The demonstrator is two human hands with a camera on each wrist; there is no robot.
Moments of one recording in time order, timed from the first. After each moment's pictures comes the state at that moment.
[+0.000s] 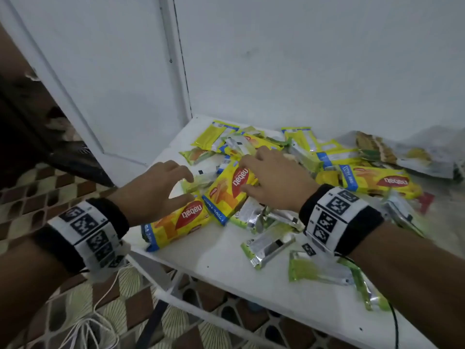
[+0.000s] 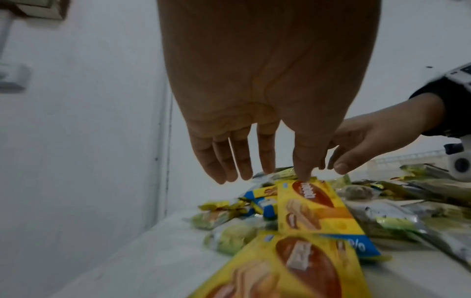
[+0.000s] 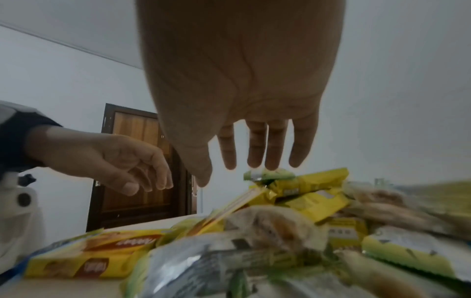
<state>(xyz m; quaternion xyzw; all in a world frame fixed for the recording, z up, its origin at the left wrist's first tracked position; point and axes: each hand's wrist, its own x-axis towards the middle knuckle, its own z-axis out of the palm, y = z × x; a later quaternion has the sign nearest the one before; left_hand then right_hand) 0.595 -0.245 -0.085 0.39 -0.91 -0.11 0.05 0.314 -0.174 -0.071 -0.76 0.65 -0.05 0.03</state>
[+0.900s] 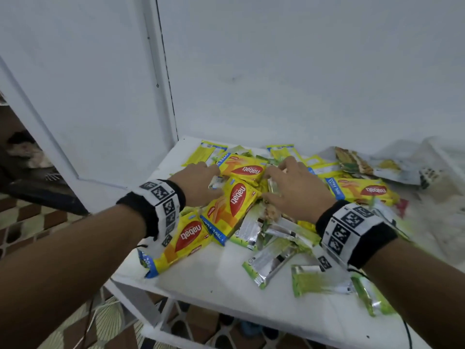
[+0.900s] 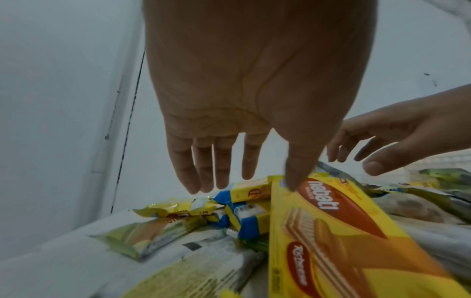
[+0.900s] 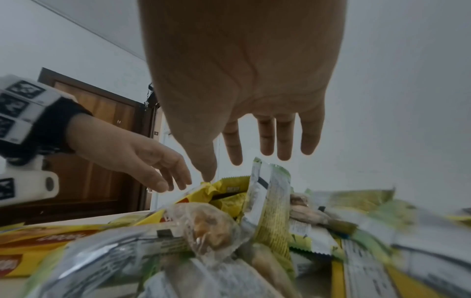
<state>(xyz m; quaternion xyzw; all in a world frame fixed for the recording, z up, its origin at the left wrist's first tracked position) 0.501 -0.307 -0.086 0.40 -0.91 -0.10 -0.02 0.286 -0.160 -0.070 -0.66 0.75 -0.03 -0.02</state>
